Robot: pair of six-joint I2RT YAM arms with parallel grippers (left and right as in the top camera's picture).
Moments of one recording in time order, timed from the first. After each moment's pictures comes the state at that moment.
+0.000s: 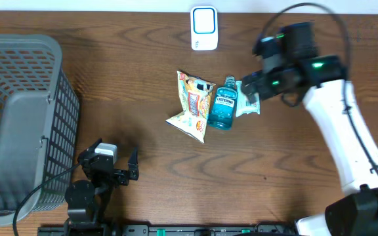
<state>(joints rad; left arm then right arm) 0.00 0.02 0.11 -0.37 0.20 0.02 0.26 1.64 1.53 -1.00 -0.09 -0.15</state>
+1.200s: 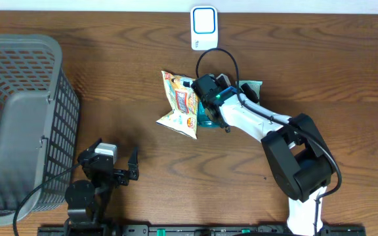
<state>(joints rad) 0.00 0.02 0.11 -0.37 0.20 0.02 0.59 2.06 1.32 -0.65 0.73 0.02</state>
